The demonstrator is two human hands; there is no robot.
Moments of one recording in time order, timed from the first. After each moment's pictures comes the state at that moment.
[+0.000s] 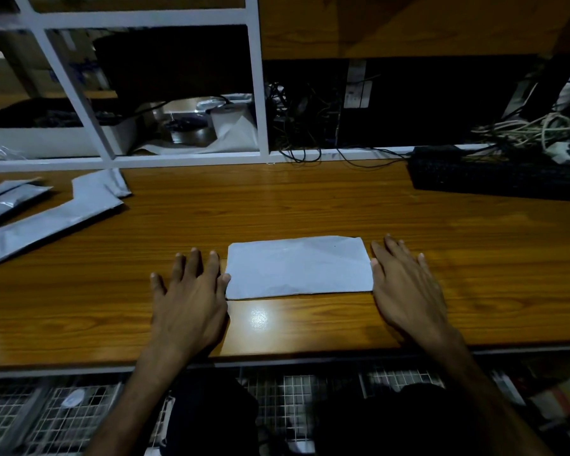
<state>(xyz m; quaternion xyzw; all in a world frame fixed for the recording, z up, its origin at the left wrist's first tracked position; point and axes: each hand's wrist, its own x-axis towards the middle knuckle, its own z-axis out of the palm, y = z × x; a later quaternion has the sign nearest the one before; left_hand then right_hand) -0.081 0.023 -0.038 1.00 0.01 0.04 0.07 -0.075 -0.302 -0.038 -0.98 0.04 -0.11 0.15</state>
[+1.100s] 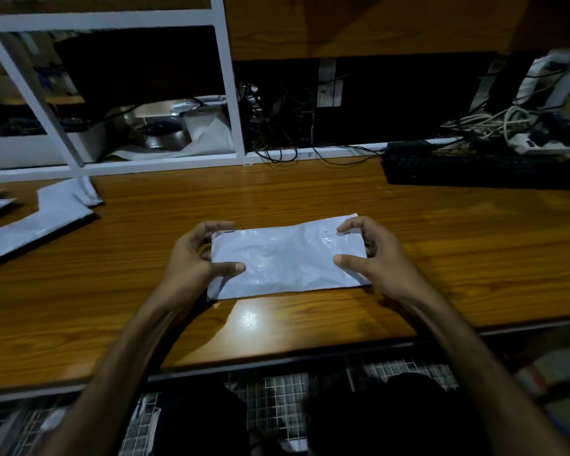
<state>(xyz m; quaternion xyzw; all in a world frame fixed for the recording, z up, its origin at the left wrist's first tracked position) -0.042 -0.013 0.001 0.73 0.00 -0.02 0.69 -0.063 -0.321 -0.015 -0.82 -0.07 -0.07 0.56</state>
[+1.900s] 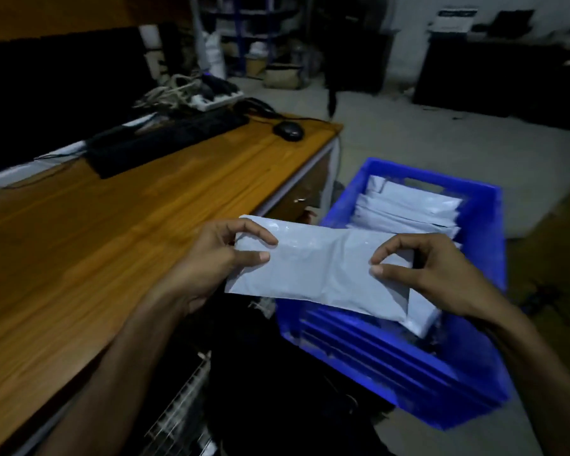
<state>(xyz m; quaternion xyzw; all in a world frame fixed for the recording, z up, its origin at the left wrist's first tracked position) -0.174 -0.318 0.011 0.61 -0.41 -0.40 0.55 -0.461 -0.461 0.011 -0.79 0.32 -0.22 0.46</state>
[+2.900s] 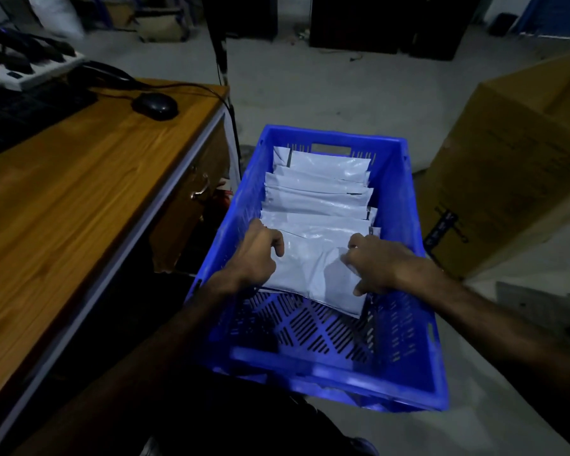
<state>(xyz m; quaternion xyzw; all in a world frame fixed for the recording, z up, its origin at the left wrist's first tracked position) -0.250 -0.541 -0.127 0.68 -0.68 -0.23 0.15 -0.492 -0.573 -0.078 -0.85 0.45 0.28 0.05</state>
